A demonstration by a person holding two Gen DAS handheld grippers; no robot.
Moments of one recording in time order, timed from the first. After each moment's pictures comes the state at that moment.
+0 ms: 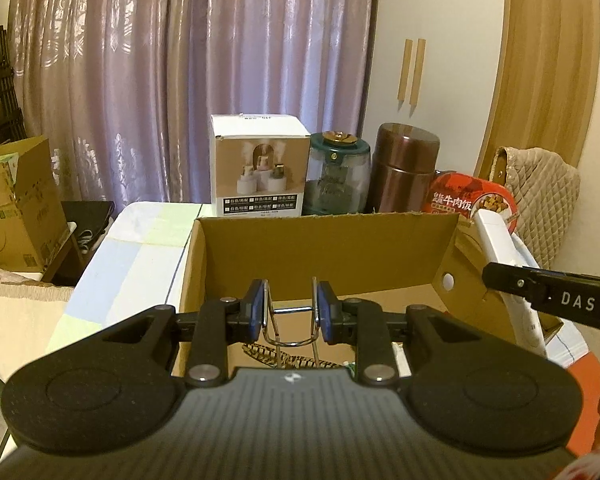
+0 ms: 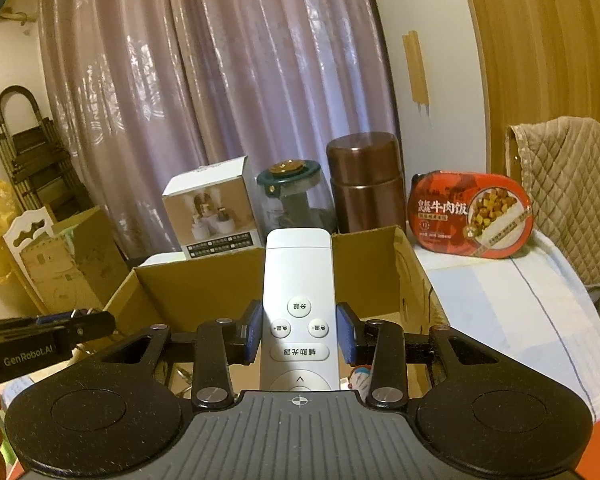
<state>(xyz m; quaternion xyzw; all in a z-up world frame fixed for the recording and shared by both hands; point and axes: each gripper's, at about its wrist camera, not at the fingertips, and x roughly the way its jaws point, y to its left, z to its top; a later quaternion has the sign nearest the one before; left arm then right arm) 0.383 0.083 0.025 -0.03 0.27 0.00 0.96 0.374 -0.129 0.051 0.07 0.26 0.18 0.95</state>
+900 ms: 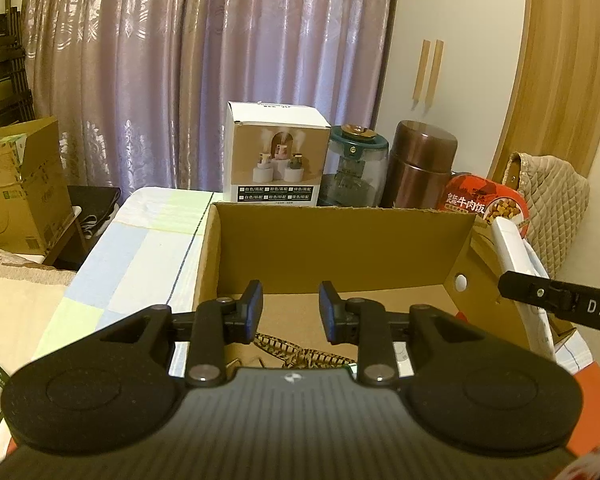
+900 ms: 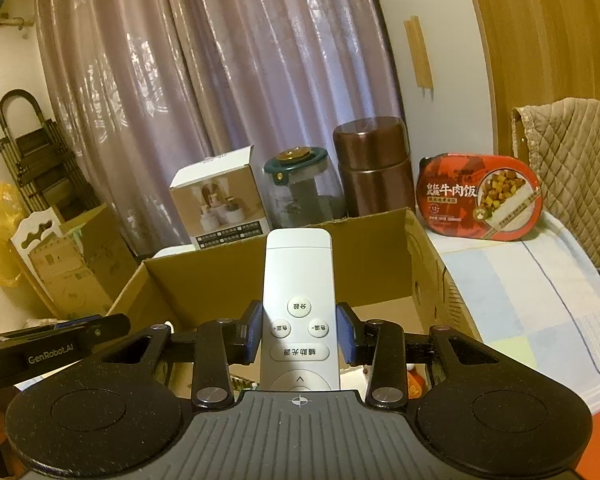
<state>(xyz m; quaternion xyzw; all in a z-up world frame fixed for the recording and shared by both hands) 0.386 0.097 0.015 -0.06 0.28 0.01 0.96 0.372 -0.124 0.047 0.09 0.28 0.19 0.94</state>
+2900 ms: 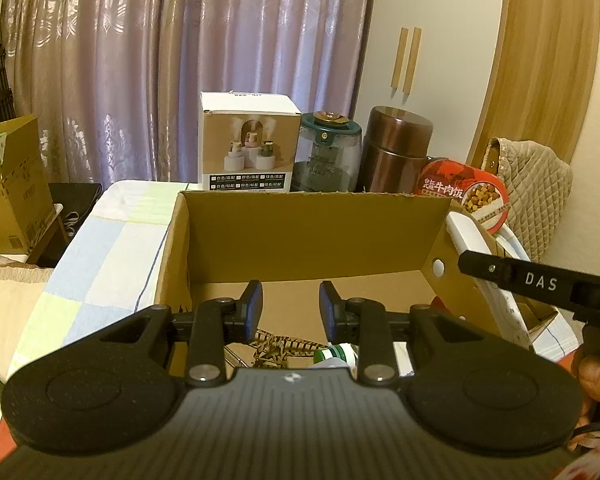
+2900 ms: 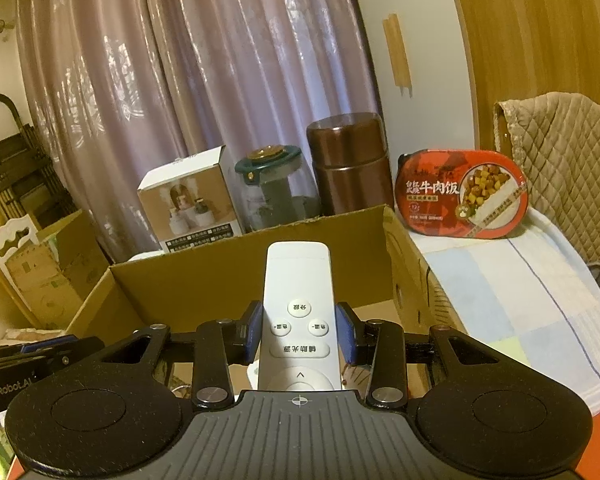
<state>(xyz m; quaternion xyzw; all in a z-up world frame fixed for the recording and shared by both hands) 0.384 0.081 0.012 -0.05 0.29 -0.02 0.96 0.390 -0.128 0.031 0.09 0.27 0.15 0.95</state>
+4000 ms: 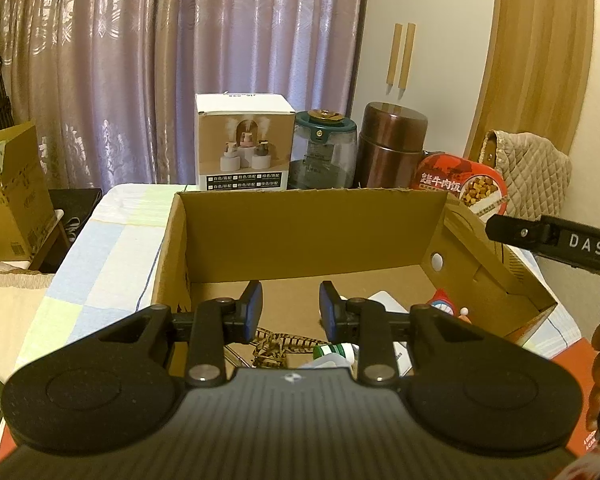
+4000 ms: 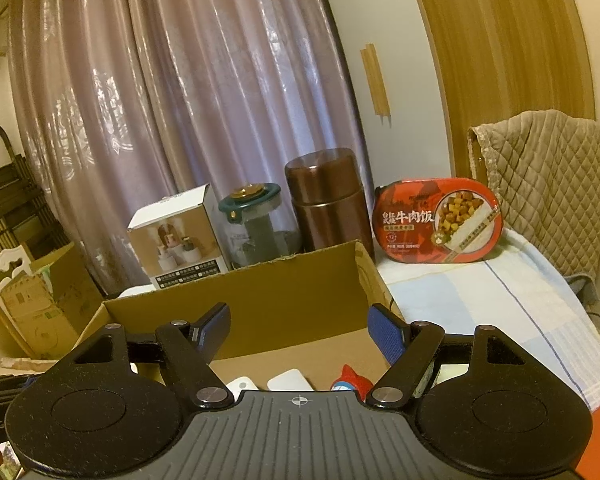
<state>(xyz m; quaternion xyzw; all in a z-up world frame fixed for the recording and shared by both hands) 0.381 0.074 0.012 -0.04 0.29 -0.02 0.96 0.380 -0.150 0.050 0.10 0.23 0.13 0.96</state>
